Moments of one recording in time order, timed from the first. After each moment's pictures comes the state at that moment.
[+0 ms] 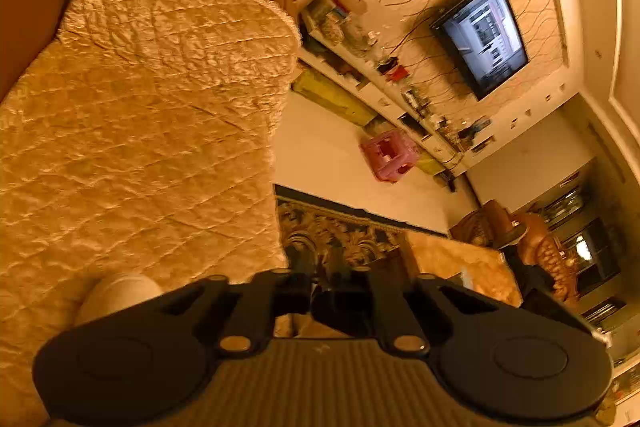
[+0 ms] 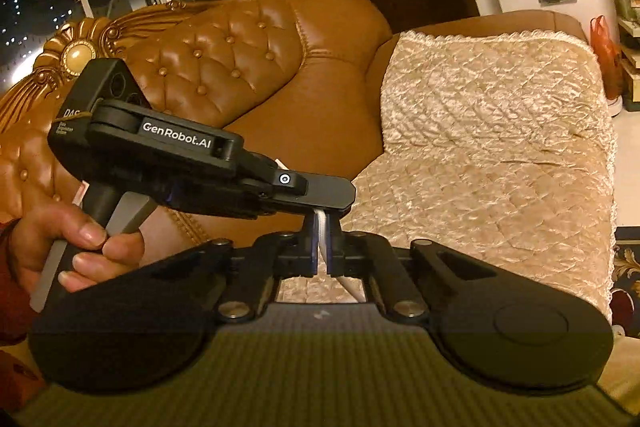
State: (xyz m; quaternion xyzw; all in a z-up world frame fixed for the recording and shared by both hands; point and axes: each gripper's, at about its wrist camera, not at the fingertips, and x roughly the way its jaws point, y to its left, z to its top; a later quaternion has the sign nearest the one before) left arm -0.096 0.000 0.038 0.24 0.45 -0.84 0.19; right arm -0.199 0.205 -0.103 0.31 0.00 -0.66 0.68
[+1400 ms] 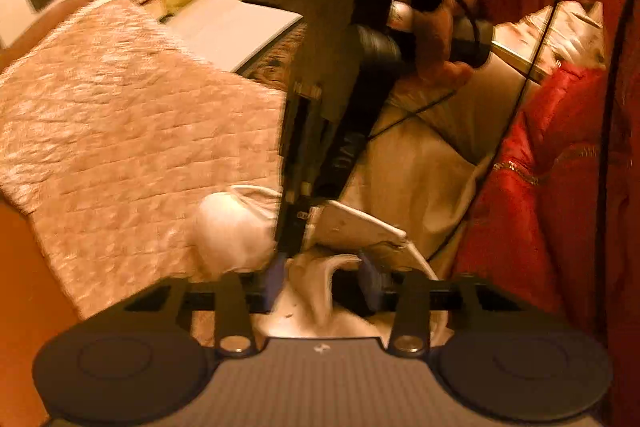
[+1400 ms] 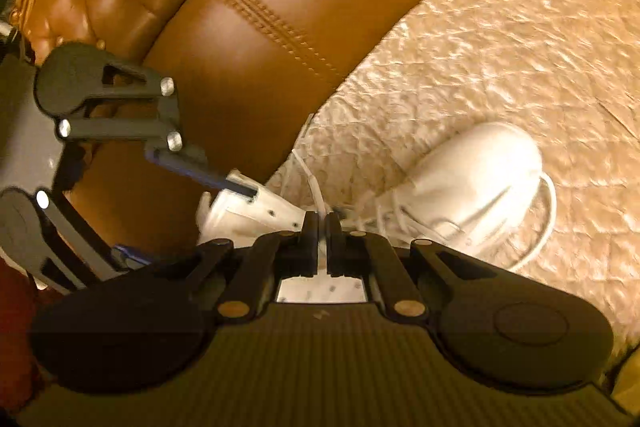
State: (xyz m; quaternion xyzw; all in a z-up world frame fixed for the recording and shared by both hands) left arm -0.071 0.110 0.059 0.53 0.02 -0.85 -0.02; right arm -0.167 0.102 -0.131 0.55 0.21 -0.40 0.70
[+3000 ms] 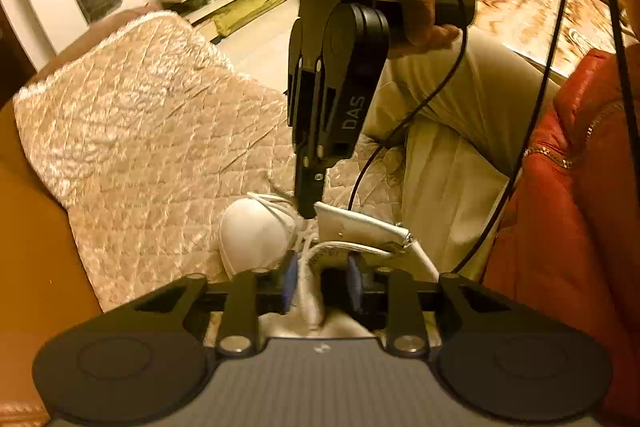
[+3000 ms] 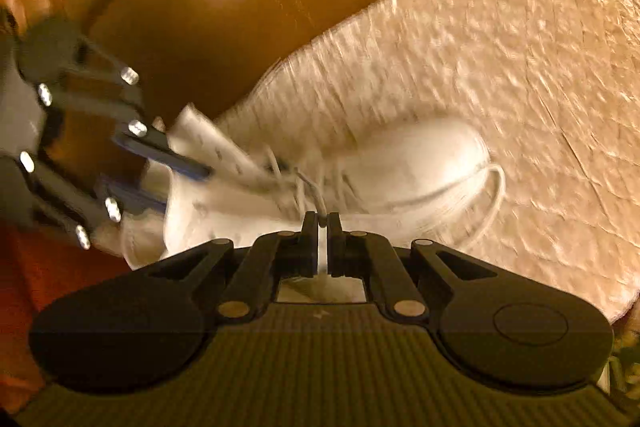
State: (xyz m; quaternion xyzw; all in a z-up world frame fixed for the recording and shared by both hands) left arm -0.051 0.138 0.050 0.49 0.00 -0.87 0.09; right arm -0.172 0.100 -0.132 0.48 0.34 -0.38 0.71
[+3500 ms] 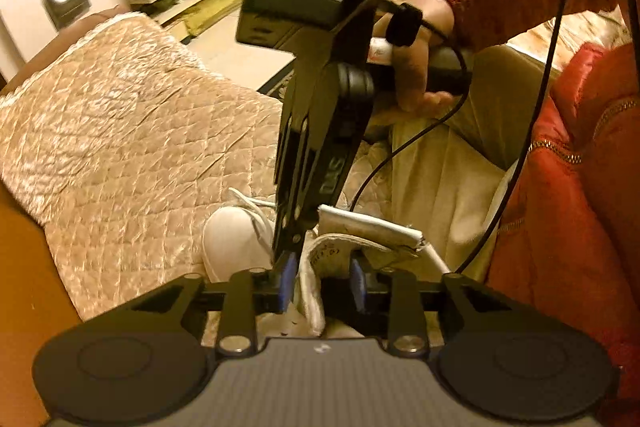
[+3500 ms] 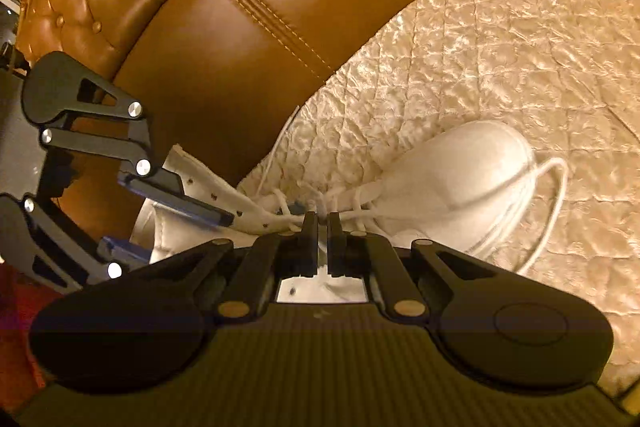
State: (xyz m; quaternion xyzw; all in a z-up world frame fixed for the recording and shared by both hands) left arm -0.067 0.129 0.045 0.51 -0.03 -0.86 0.03; right arm -0.186 0.101 -0.179 0.52 0.20 -0.38 0.73
